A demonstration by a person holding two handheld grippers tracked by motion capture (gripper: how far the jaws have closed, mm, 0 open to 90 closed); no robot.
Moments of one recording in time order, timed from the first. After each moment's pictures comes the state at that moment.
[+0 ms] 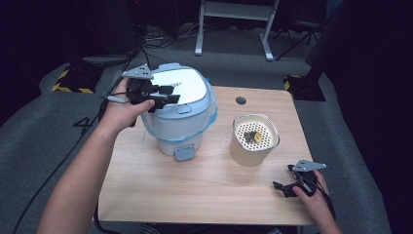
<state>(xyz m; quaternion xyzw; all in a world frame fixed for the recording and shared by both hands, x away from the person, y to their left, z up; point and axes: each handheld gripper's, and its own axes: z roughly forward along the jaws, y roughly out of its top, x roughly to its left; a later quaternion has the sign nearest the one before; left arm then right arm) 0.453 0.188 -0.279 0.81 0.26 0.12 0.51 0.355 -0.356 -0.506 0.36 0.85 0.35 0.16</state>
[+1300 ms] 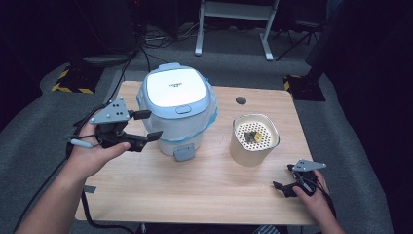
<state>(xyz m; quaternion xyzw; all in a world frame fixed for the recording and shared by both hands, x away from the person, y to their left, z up) 0.339 0.220 -0.284 0.82 0.23 0.18 0.49 0.357 -0.357 -0.506 0.35 0.85 0.35 0.15</state>
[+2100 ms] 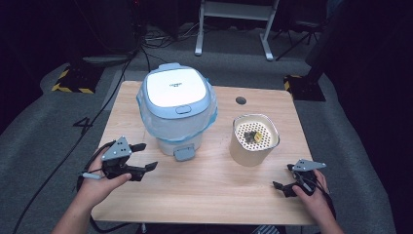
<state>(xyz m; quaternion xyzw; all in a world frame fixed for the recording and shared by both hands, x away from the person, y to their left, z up) 0.326 0.236 -0.409 0.82 0.28 0.15 0.47 0.358 -0.357 -0.506 0.35 0.85 0.35 0.15</state>
